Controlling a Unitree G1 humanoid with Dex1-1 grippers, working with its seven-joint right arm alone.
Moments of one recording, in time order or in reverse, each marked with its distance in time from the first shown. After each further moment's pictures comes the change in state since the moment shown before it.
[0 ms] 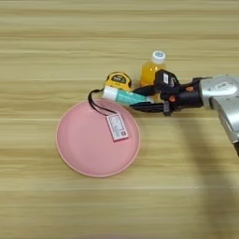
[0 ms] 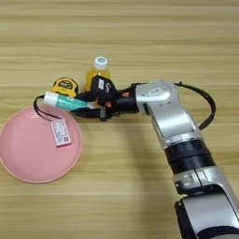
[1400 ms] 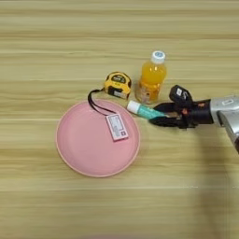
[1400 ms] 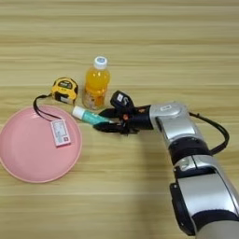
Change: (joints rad) arm -0.112 0.024 -0.021 0.627 -0.080 -0.175 -0.060
